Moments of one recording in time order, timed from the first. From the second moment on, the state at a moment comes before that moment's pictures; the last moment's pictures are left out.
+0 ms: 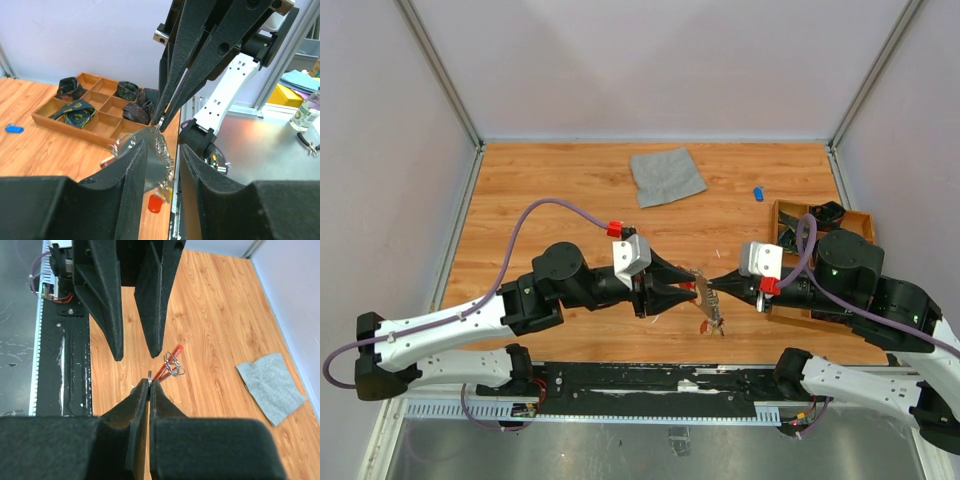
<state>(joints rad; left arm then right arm) -1.23 0.99 0.95 0.15 0.19 -0.11 1.01 0.74 1.29 -0.83 -0.29 -0.40</state>
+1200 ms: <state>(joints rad) -1.23 1.06 1.00 0.13 0.27 -0.08 1.01 0.74 1.29 -0.79 -0.39 -0.39</state>
